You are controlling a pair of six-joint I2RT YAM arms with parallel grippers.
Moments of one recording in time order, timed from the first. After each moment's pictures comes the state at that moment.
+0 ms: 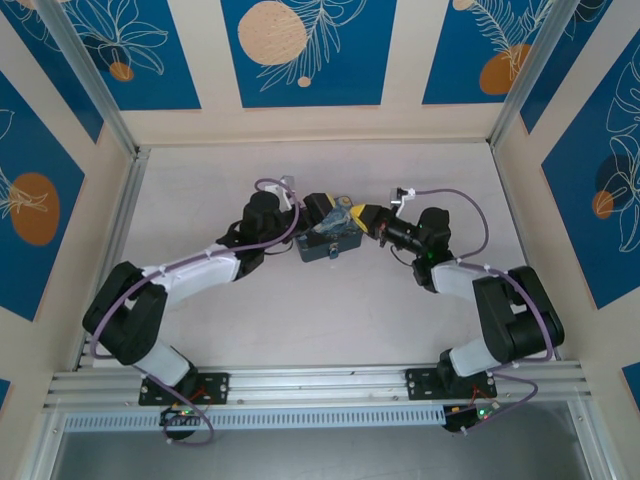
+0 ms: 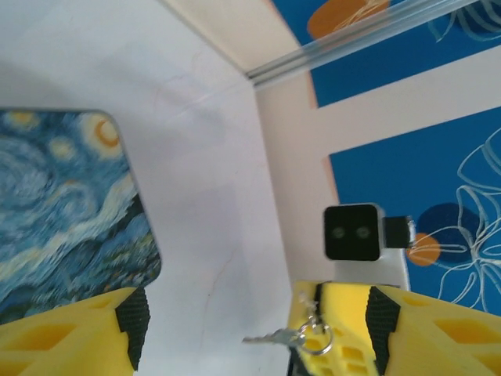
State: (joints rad) left arm -0.65 1.53 0.91 0.35 0.26 -1.07; right arm 0.26 1.44 0.52 0.92 -0.74 1.35
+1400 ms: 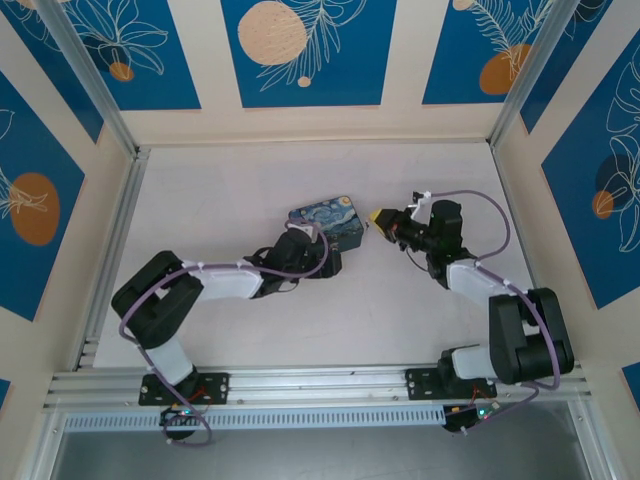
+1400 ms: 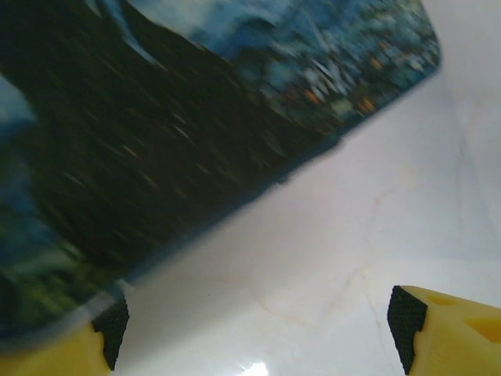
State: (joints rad) left arm -0.78 1.72 0.83 0.19 0.05 -0.72; right arm 0.15 1.38 0.60 0.46 -0.71 1.11
